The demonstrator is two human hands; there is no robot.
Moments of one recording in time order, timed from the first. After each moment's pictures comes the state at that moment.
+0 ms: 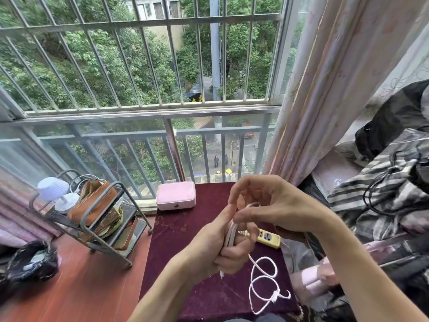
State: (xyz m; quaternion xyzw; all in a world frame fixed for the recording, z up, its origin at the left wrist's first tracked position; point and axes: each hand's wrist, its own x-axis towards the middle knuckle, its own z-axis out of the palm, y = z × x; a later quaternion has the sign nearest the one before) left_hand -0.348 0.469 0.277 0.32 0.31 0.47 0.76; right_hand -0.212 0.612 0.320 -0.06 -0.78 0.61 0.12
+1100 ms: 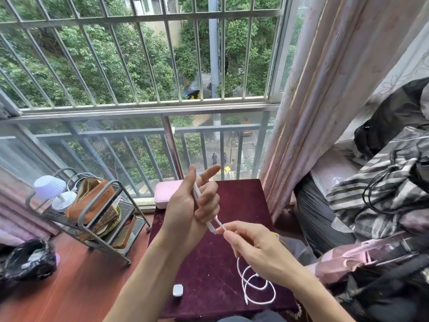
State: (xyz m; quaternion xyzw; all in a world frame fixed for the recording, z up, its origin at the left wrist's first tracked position) left_hand -0.379 0.489 0.304 0.16 0.30 0.73 0.59; right_hand -0.208 0.549 0.232 -0.26 -0.77 0.56 0.15
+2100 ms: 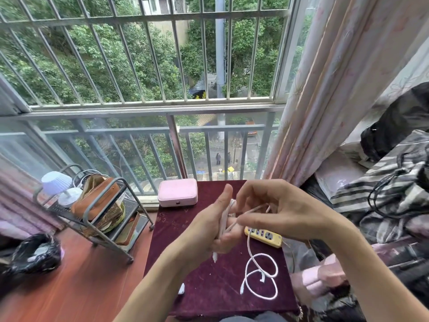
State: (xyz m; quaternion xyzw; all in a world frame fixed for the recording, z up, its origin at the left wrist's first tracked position) left_hand -0.364 0.478 0.285 0.36 0.39 0.51 0.67; right_hand -0.202 0.605 0.331 -0.11 -0.85 0.50 0.10
